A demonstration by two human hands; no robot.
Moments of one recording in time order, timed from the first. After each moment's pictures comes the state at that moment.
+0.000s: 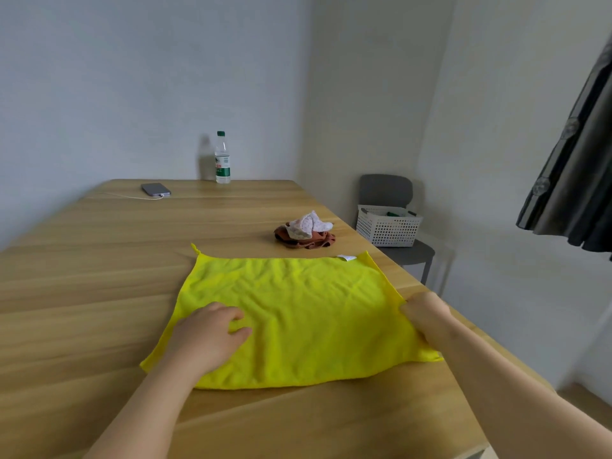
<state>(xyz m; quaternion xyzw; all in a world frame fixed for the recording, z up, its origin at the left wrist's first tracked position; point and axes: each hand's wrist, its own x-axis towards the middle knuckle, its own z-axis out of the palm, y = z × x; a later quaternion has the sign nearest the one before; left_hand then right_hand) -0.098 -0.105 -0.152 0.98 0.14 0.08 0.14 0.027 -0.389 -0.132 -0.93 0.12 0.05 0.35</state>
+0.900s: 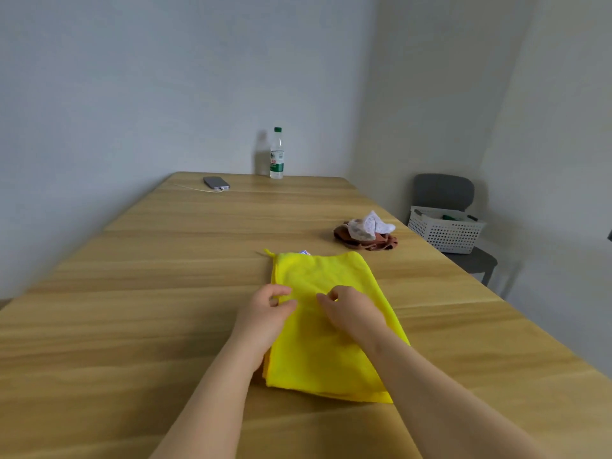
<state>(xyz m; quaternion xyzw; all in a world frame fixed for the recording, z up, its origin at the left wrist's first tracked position) -0.098 -0.079 -0.153 0.77 0.21 0.17 0.58 -0.020 -0.201 -0.134 -0.95 -0.14 0.09 0.26</state>
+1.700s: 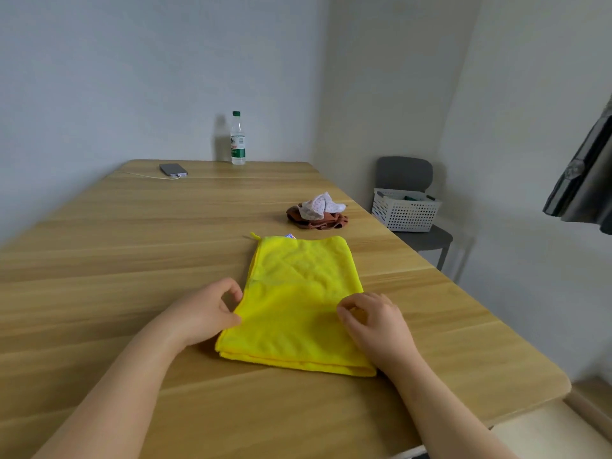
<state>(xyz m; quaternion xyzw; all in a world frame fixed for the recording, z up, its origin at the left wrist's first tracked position) -0.116 -0.094 -0.141 0.92 0.13 0.01 0.36 -0.048 -0.340 -0.162 -0.91 -0.25 -0.11 0.32</state>
